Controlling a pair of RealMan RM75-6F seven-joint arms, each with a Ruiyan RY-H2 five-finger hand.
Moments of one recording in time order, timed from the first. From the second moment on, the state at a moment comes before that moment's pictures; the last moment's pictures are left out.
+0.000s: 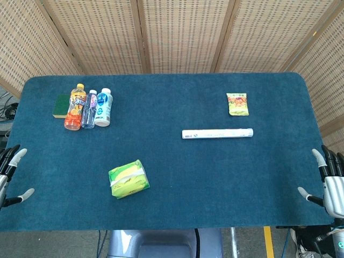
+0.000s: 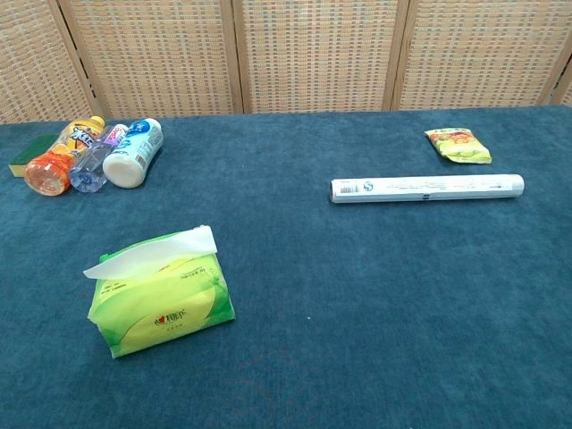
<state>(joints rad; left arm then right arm) -0.08 -0.99 0.01 -1.64 1.61 1.52 -0.09 0.05 -1.12 0.11 -1.56 -1.51 1.58 0.02</state>
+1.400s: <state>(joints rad) -0.37 -1.43 -0.09 -1.82 1.46 1.15 0.37 0.05 -1.10 0.11 -1.55 -1.49 1.55 0.09</state>
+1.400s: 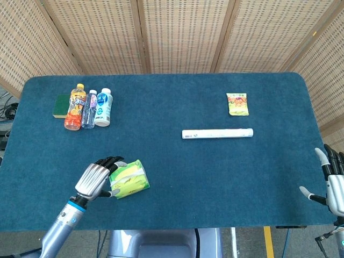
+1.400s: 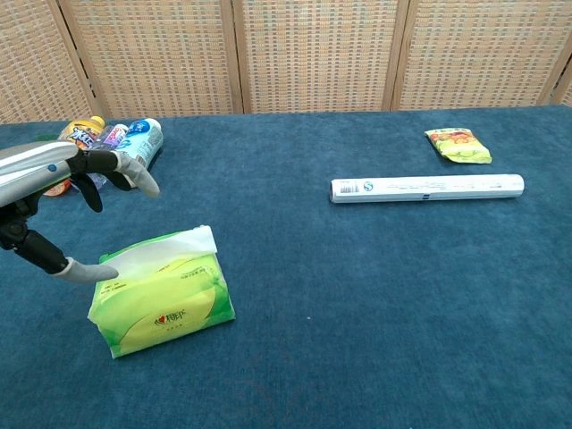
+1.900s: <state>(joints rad) -0.39 -1.59 -0.11 -1.78 1.33 1.20 0.54 0.05 -1.10 0.11 -1.55 -1.48 1.54 0.09</state>
